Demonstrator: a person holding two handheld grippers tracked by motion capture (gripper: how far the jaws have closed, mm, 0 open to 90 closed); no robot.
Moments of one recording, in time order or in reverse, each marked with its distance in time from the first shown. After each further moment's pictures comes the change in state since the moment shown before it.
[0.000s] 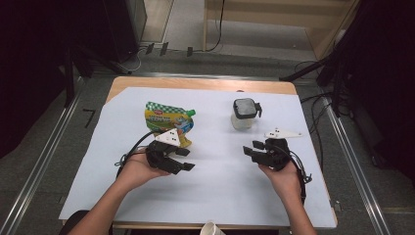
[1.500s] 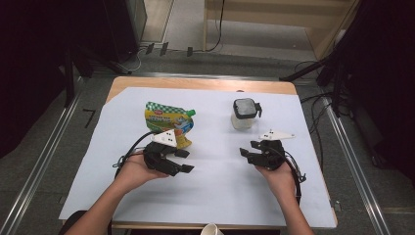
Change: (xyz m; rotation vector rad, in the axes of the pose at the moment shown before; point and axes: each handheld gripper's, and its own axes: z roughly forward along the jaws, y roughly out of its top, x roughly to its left) left arm -0.001 -0.004 -0.003 -0.040 -0.058 -0.016; right arm 0.000 -0.005 0.018 0.011 -0.007 -0.047
